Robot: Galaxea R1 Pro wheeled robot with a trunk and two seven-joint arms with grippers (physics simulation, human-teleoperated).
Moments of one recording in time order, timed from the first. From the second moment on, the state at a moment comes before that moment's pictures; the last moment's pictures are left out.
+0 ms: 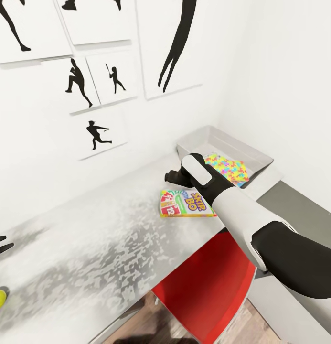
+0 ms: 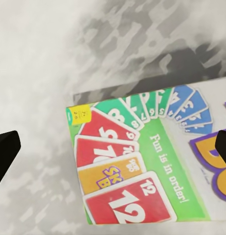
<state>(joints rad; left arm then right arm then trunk) -0.40 0.76 0.52 -0.84 0.37 0.88 -1.57 -1.39 0.17 0.54 -0.57 -1.24 0.73 -0.76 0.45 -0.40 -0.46</state>
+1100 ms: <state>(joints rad) -0.40 0.76 0.52 -0.84 0.38 0.88 -1.57 -1.39 0.17 0.54 -0.57 -1.24 0.72 -0.78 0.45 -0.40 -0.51</state>
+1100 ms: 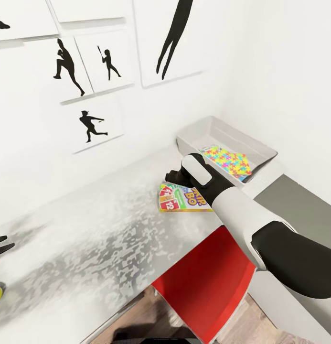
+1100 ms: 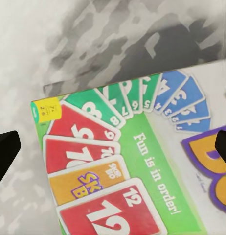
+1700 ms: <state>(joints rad) -0.40 0.75 0.52 -0.84 0.38 0.88 -1.57 -1.39 0.17 0.53 -0.57 -1.18 0.72 -0.79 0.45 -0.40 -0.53</state>
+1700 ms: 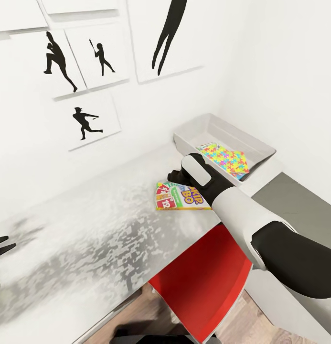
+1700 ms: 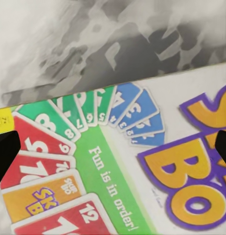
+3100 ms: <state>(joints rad) -0.40 0.75 0.52 -0.84 0.38 0.88 -1.57 -1.39 0.17 0.53 -0.57 -1.18 0.63 -0.80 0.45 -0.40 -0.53</state>
